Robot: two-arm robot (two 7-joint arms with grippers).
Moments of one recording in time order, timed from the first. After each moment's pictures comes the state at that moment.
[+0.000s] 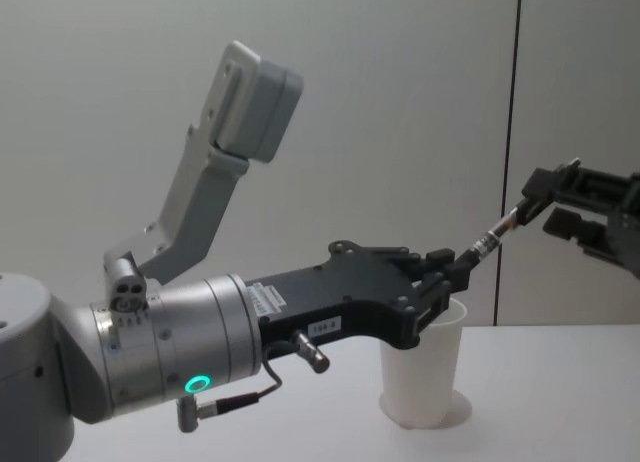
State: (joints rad) left arm -0.42 0.24 0.44 -1.25 -0.22 -0.26 -0.72; right arm 0.11 0.28 -0.10 -1.59 0.98 0.33 0.51
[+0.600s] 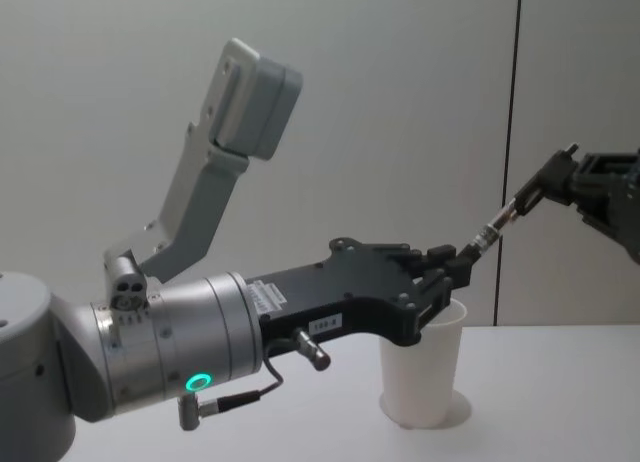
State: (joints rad) left arm -0.42 0.24 0.44 -1.25 -0.23 -0.26 -0.72; right arm 0.10 0.28 -0.11 -1.60 1.08 0.30 0.50
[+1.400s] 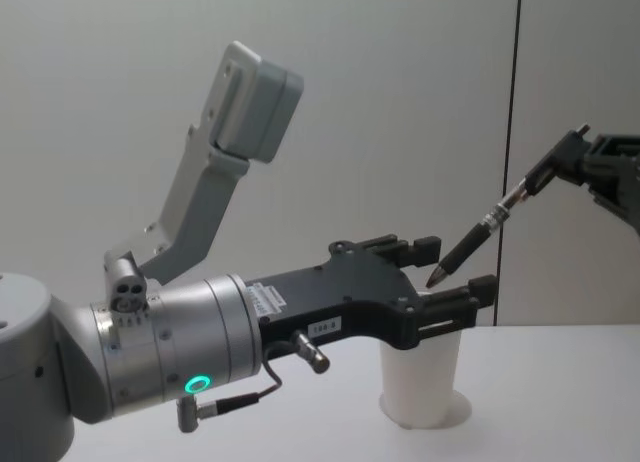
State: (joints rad) left arm -0.42 0.24 0.44 -1.25 -0.22 -0.26 -0.72; right arm 0.11 0.29 -0.12 -1.60 1.09 0.23 0.50
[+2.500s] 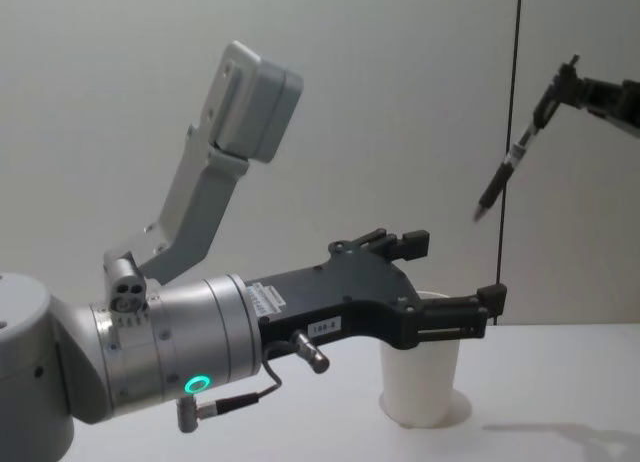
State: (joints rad) left arm -0.42 0.24 0.44 -1.25 -0.22 -0.26 -0.72; right arm 0.48 0.30 -0.12 -1.22 0.72 0.03 0.75
